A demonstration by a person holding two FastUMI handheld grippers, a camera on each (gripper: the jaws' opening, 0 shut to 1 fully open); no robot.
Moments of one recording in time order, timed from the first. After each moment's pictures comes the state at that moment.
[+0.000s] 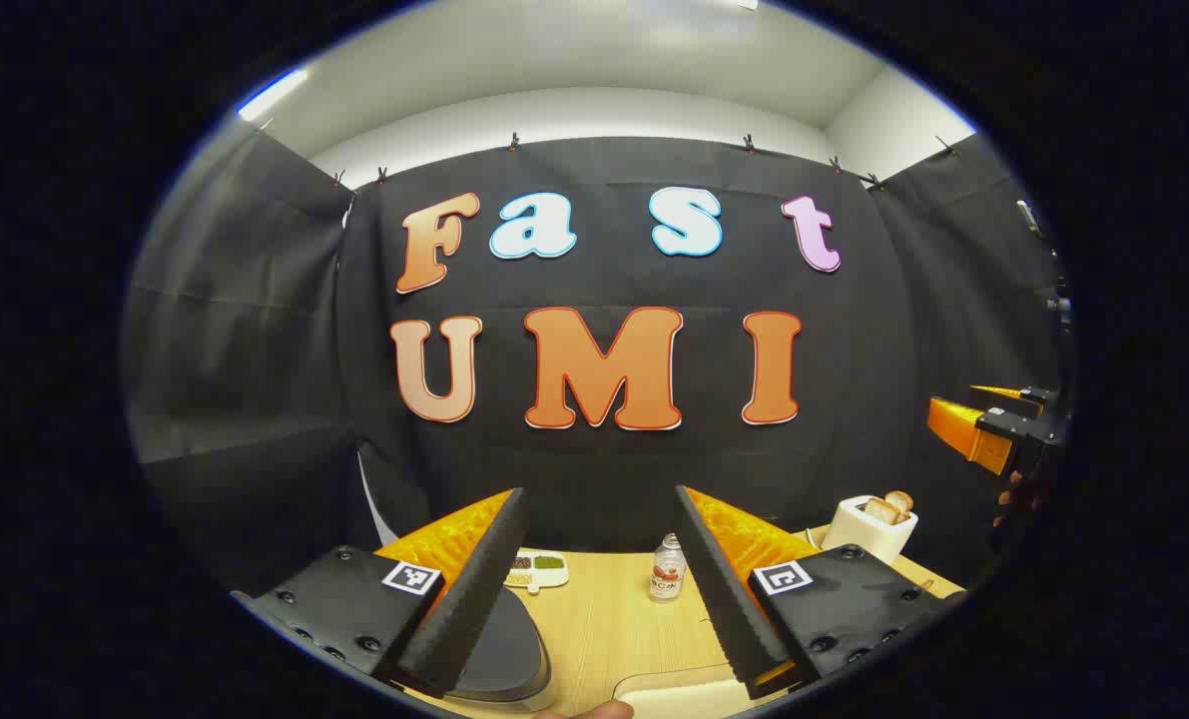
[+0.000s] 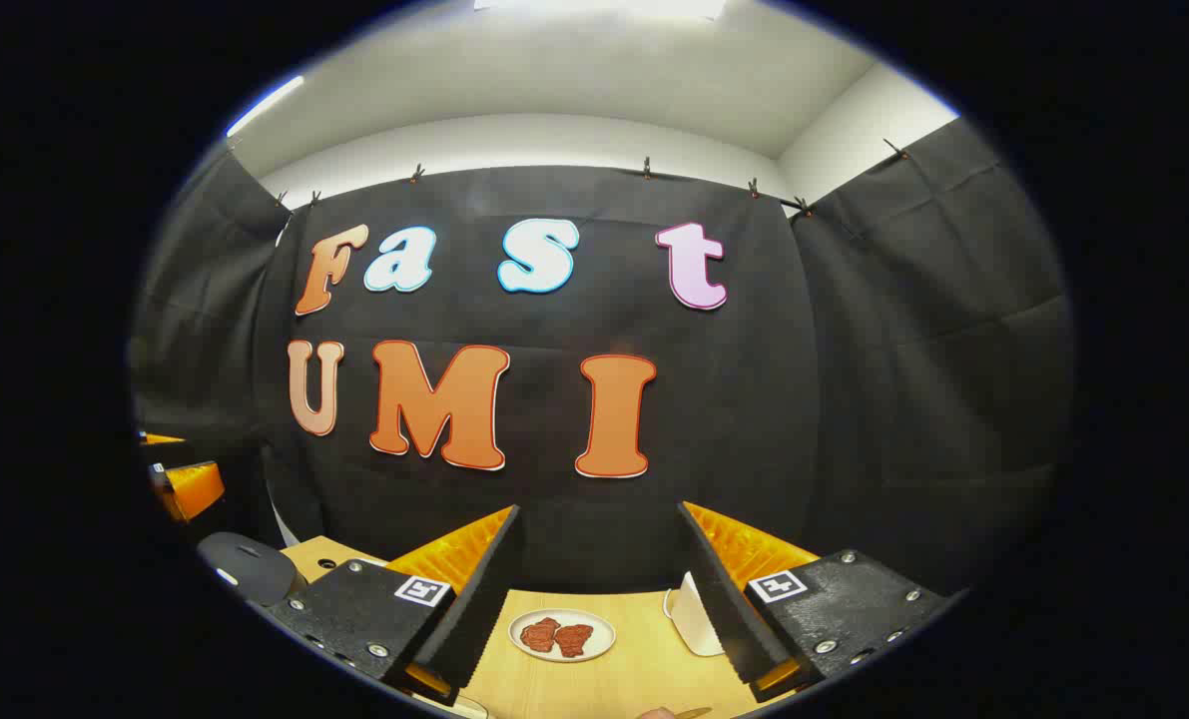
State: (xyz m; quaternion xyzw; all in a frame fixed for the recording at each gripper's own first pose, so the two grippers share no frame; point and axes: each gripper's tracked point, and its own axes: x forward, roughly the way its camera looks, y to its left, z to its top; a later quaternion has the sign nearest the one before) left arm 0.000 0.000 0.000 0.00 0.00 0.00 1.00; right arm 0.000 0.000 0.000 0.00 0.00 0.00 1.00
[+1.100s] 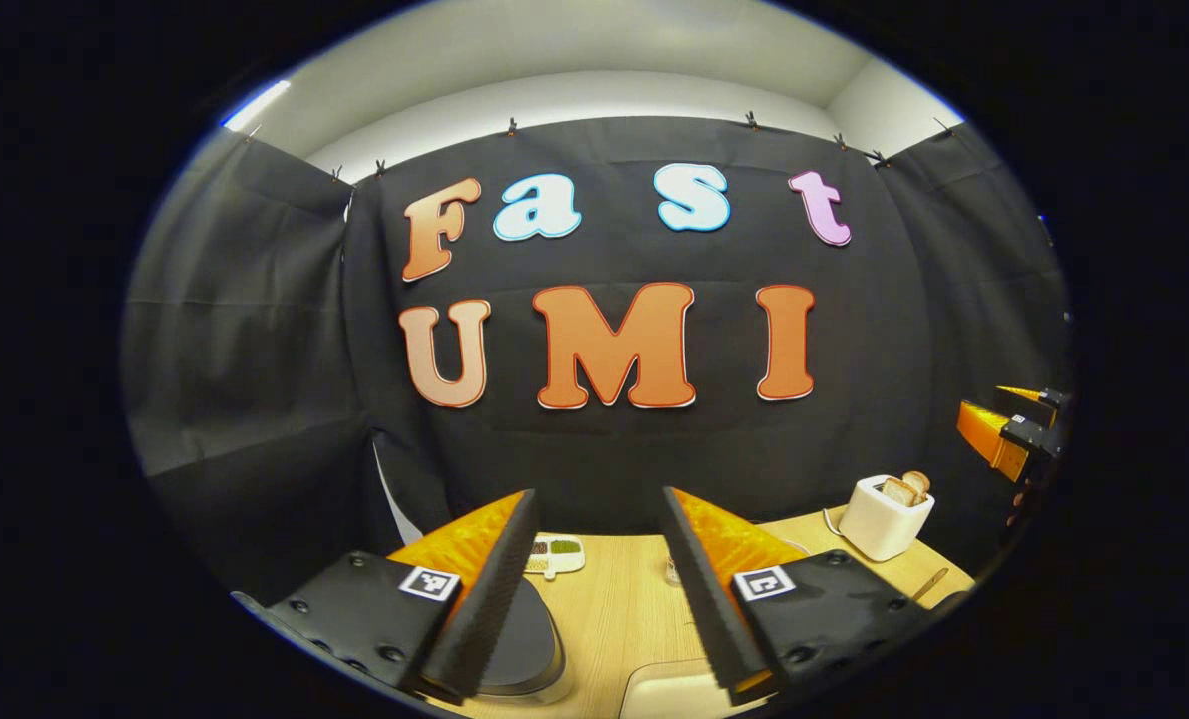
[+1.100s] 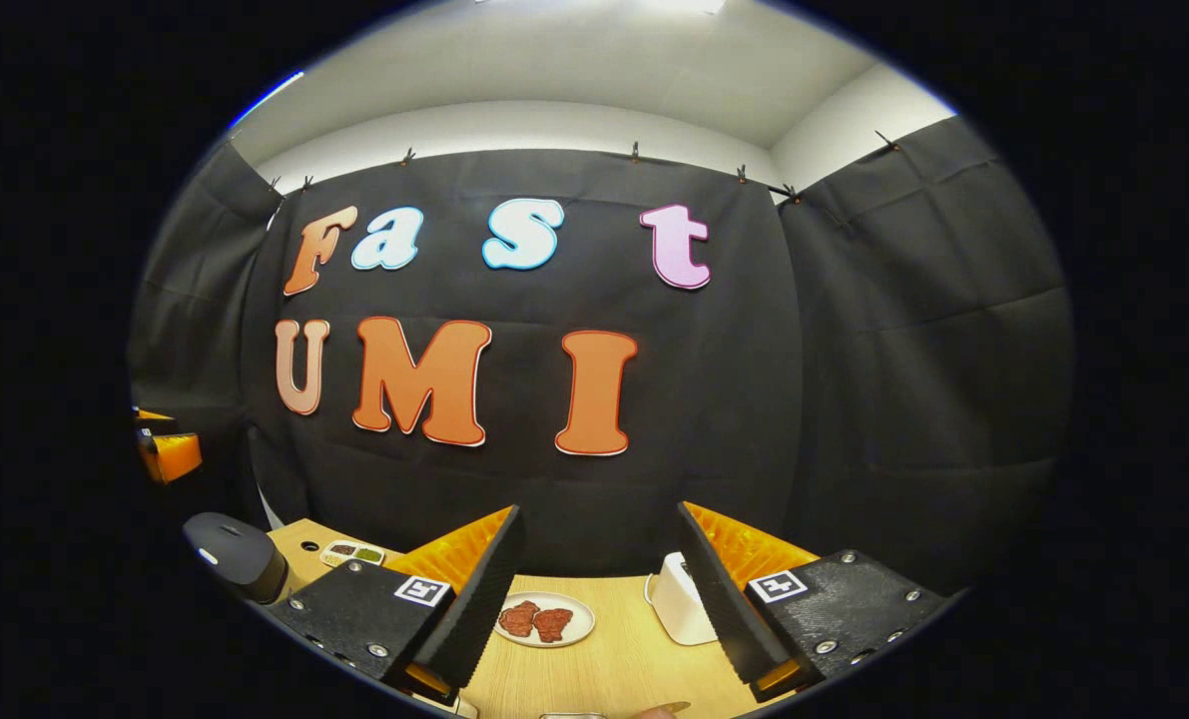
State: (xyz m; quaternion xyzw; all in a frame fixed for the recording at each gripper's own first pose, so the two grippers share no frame) left arm 0.004 0.017 -0.020 0.01 0.05 0.02 1.00; right arm -0.007 -0.025 -0.030 0.00 0.03 -0.02 1.00
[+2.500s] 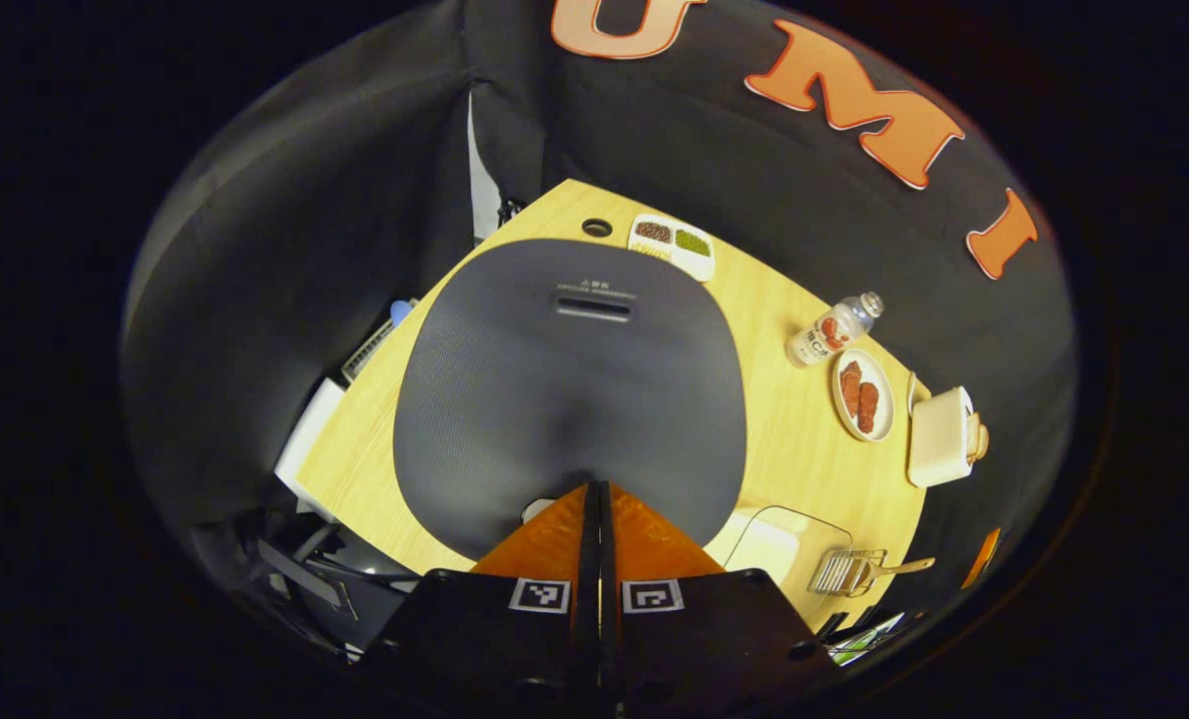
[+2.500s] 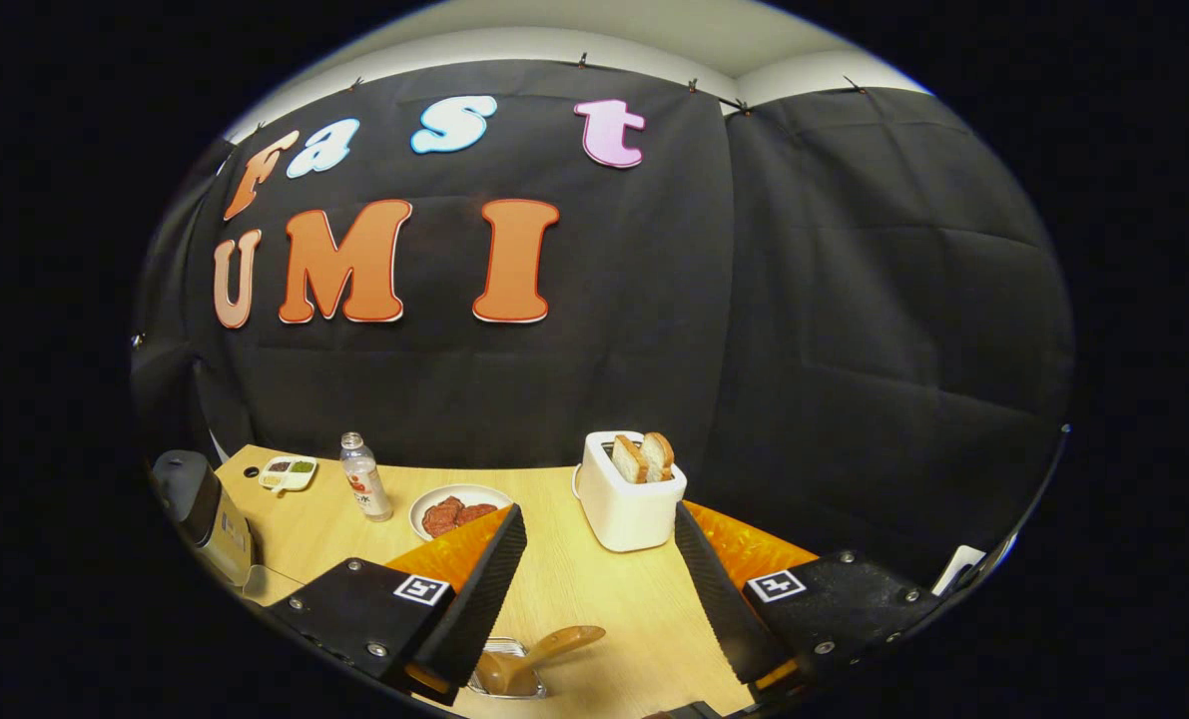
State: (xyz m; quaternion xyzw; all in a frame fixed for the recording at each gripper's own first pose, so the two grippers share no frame) left arm -0.032 0.152 -0.249 -0.18 0.55 0.12 0.80; right arm -0.056 -0.107 -0.151 -0.01 0.20 -0.10 0.97
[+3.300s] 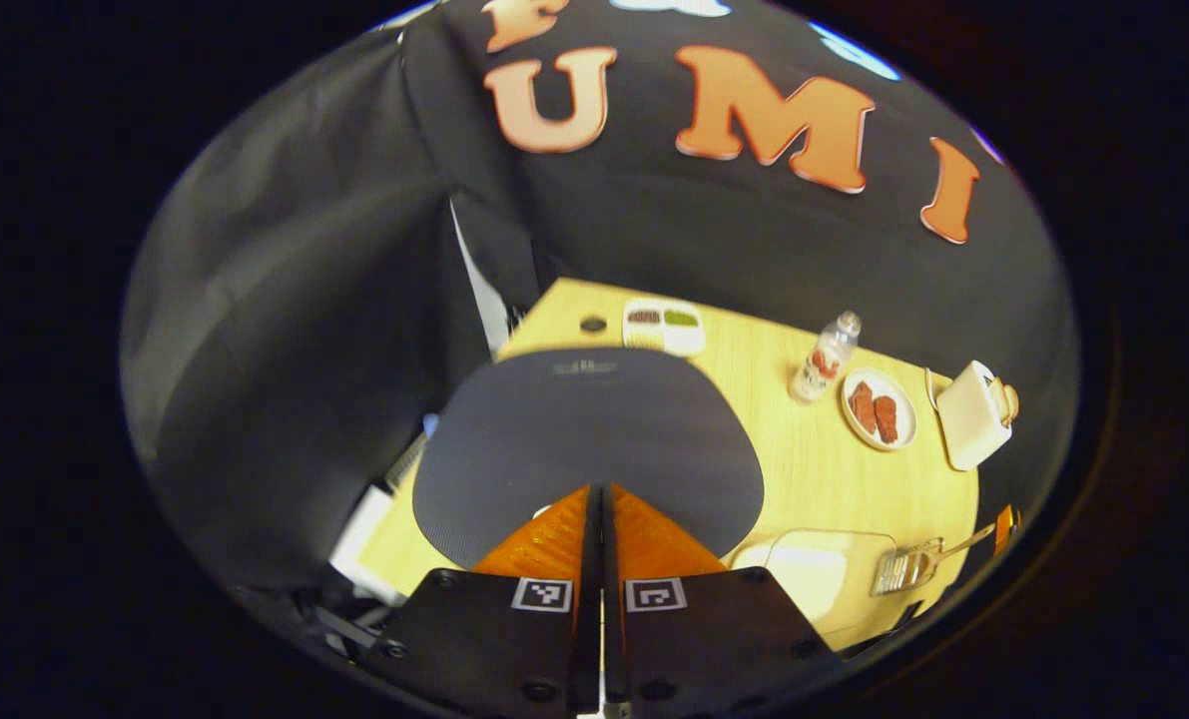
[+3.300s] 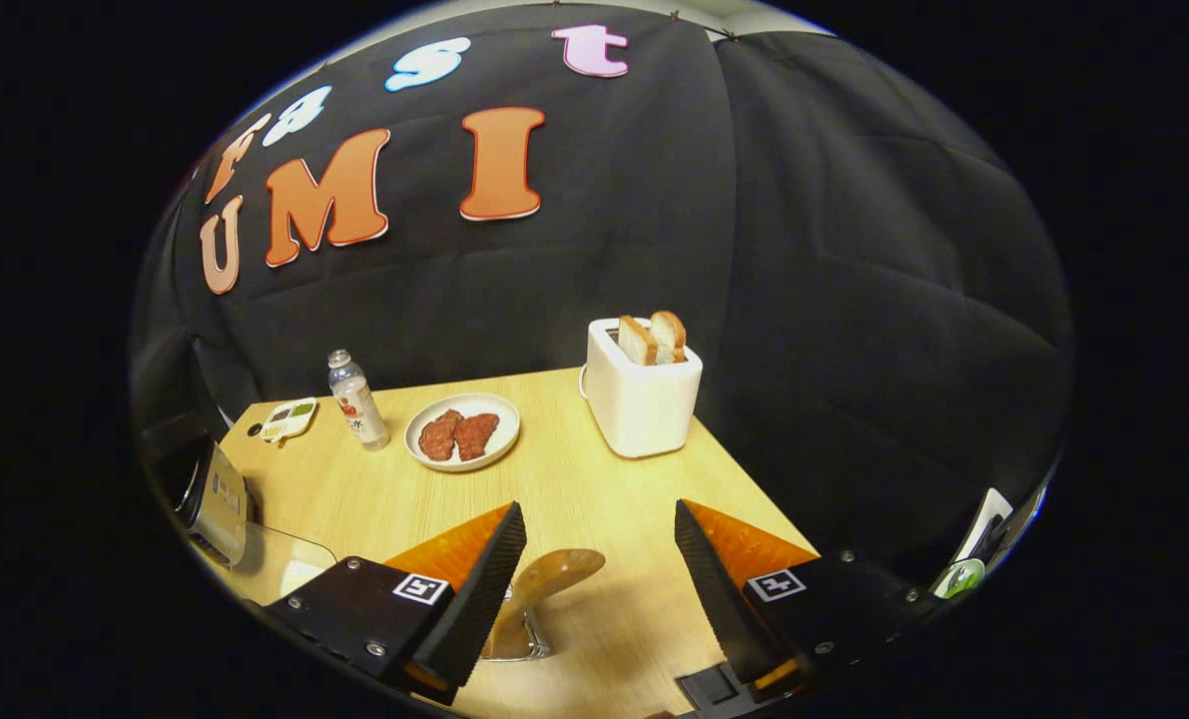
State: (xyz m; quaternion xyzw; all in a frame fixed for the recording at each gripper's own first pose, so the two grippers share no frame) left arm 0.013 0.165 -0.136 0.01 0.34 0.14 0.93; right arm -0.094 -0.102 -0.253 0.03 0.35 -0.09 0.93
